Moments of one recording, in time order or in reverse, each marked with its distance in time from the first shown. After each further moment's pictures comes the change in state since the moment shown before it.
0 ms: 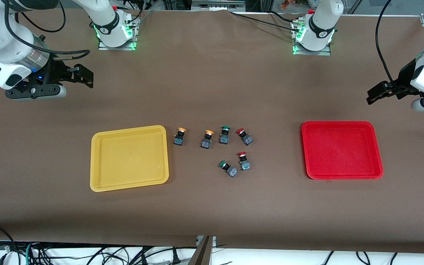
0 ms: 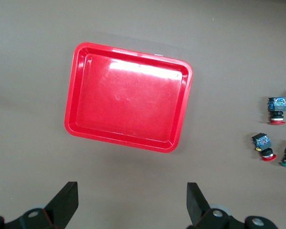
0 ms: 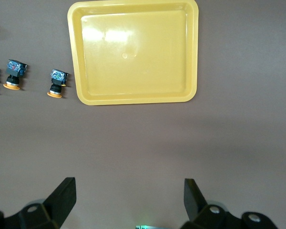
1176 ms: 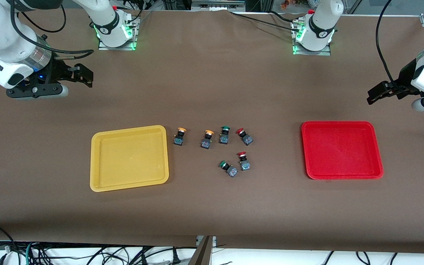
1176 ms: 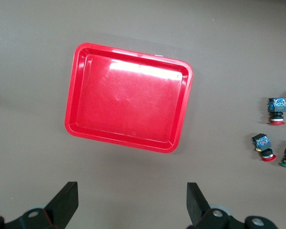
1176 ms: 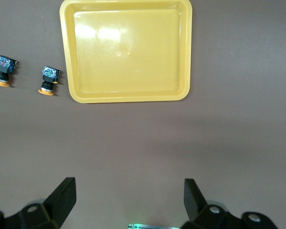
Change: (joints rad) left arm 0.000 0.000 0.001 0.002 0.000 0.000 0.000; right arm 0.000 -0.001 0.012 0.001 -0.038 -0.012 0.002
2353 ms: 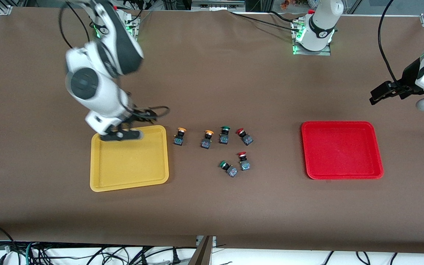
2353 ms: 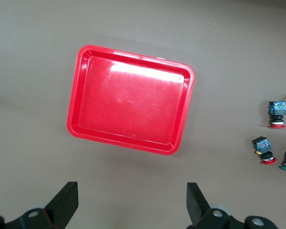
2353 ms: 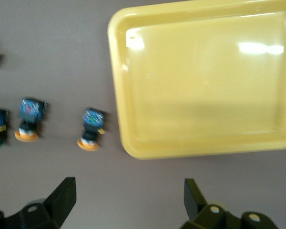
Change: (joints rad) left arm 0.013 0.001 0.000 0.009 0.000 0.000 0.000; right arm 0.196 0.413 0.028 0.022 0.065 0.438 0.301
